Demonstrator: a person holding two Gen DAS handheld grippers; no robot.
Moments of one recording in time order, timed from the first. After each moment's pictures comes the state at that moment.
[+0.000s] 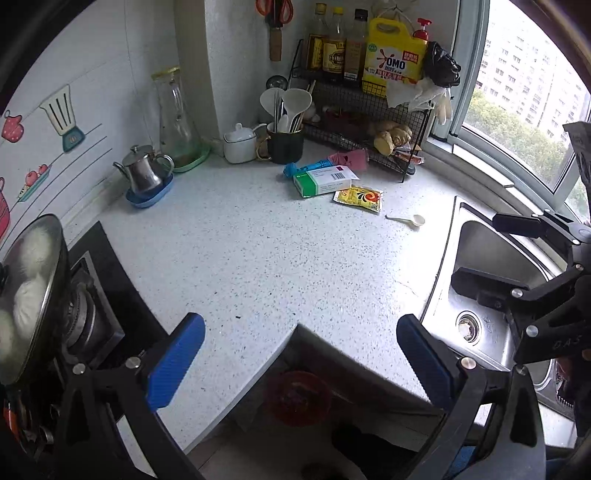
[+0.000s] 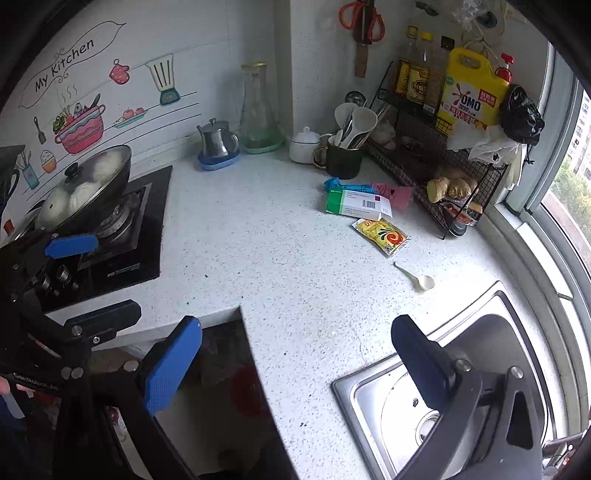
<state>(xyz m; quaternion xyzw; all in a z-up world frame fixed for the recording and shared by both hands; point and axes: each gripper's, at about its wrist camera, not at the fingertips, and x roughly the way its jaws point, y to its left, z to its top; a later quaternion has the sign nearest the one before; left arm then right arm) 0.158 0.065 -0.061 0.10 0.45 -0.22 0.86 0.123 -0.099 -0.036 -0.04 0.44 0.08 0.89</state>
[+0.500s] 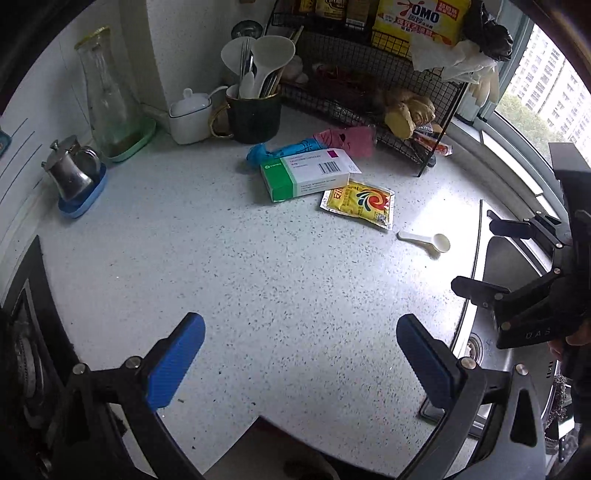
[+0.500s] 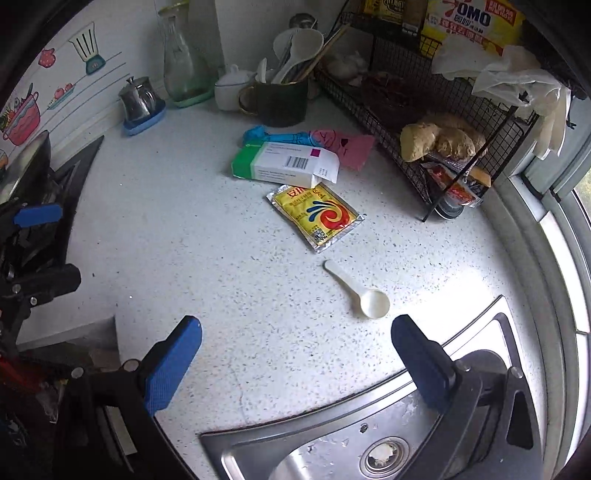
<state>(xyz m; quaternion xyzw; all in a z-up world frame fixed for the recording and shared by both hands) 0.288 -0.034 -0.127 0.09 0.53 -0.23 0.81 0.242 -0.197 -0.111 -0.07 0.54 0.07 0.84</state>
